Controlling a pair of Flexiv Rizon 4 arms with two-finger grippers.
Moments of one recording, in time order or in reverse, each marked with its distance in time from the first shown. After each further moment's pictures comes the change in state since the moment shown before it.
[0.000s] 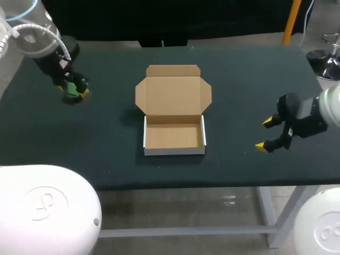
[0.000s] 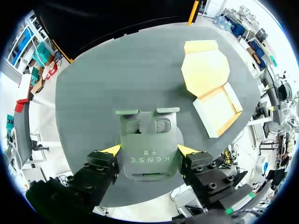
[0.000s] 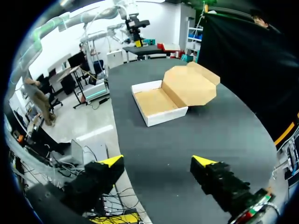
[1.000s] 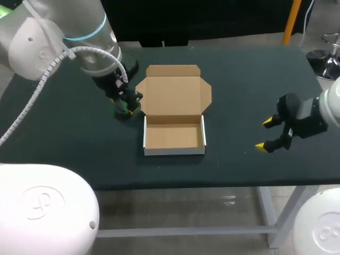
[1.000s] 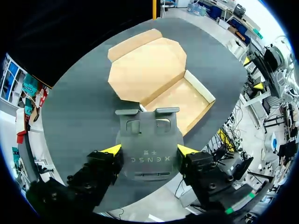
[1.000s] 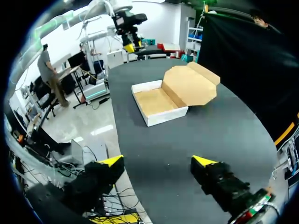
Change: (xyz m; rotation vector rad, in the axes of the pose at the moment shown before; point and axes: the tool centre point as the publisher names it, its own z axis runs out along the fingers) left arm 0.158 -0.014 0.012 0.017 -0.003 0.228; right arm 0.000 0.000 0.000 0.000 -0.001 0.000
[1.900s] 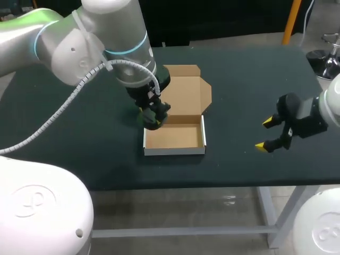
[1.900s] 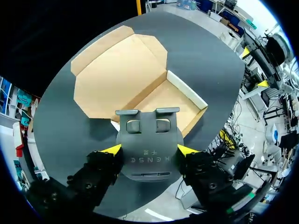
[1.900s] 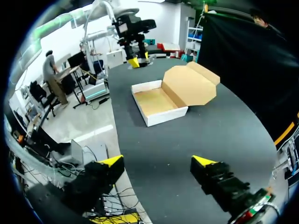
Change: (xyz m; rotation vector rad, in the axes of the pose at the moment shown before) left arm 0.057 -0.037 0.052 -0.022 0.021 0.081; right arm 0.000 0.001 0.000 0.002 0.000 0.001
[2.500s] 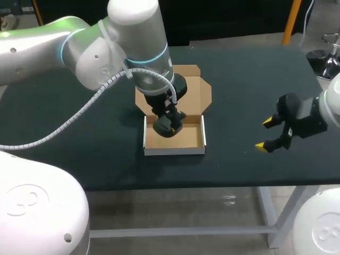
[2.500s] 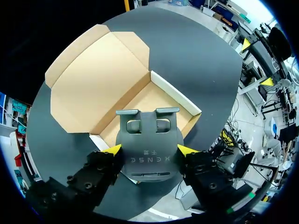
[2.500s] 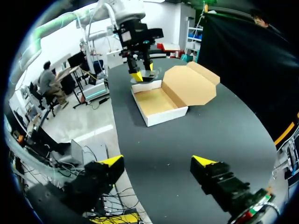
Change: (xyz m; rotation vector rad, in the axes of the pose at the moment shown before) left arm 0.032 -0.022 0.038 -0.015 0.038 0.055; right arm 0.000 0.000 0.000 0.000 0.000 0.000
